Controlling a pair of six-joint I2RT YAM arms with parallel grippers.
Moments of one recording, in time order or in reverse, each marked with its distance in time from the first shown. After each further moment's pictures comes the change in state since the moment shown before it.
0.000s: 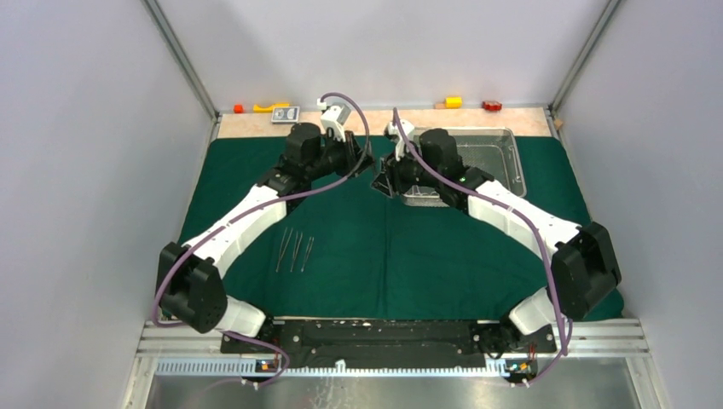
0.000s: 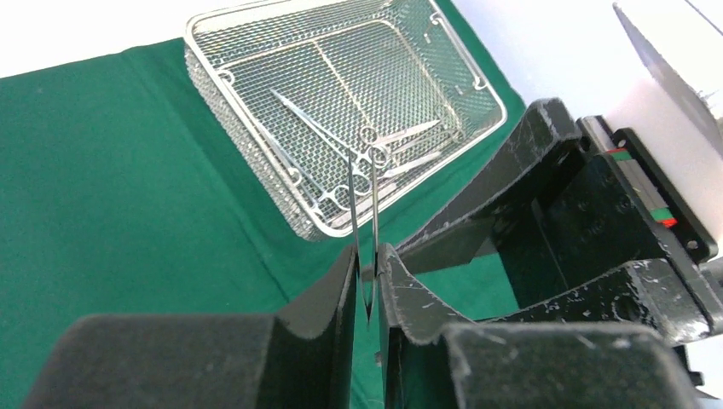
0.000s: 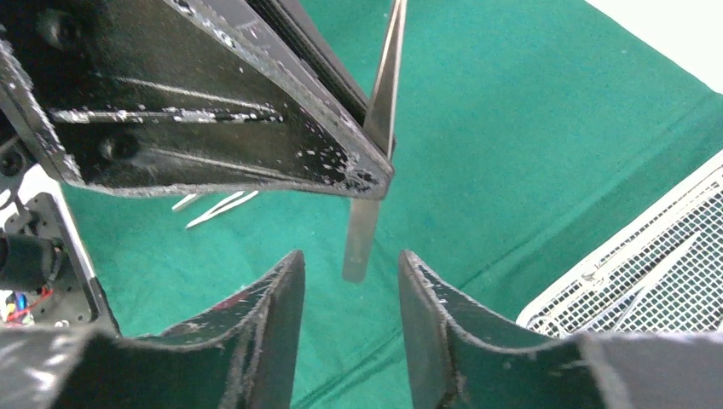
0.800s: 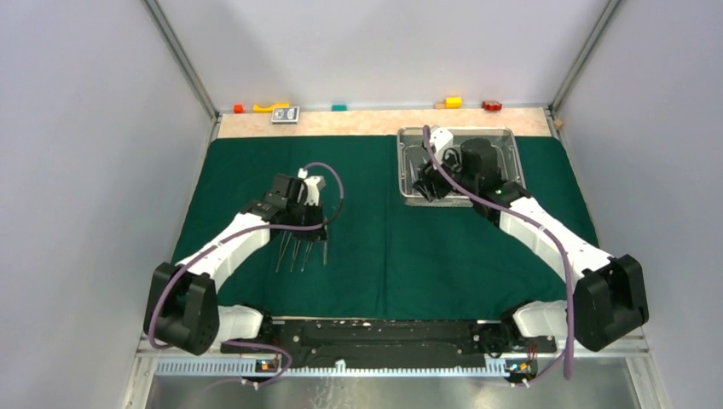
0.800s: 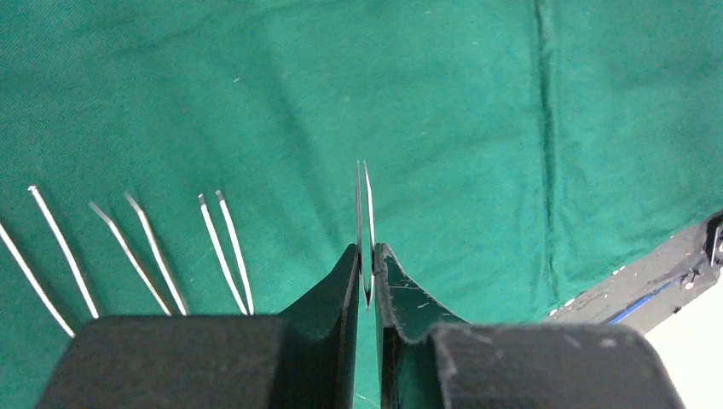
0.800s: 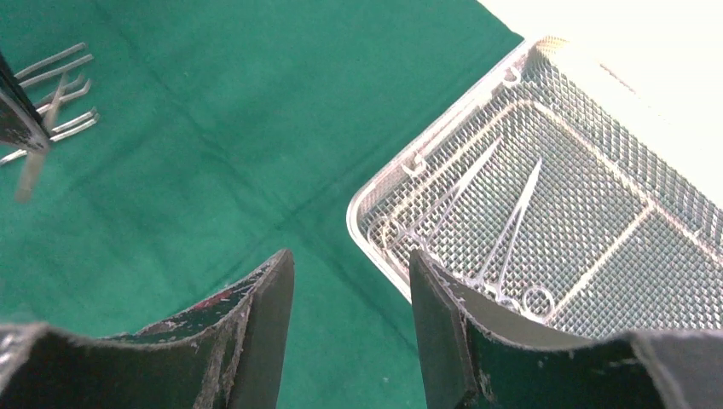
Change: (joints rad) left arm 0.134 -0.143 -0.350 -0.506 -0.036 0.208; right arm -0.172 -0.206 -0.196 -0.037 0.048 -0.274
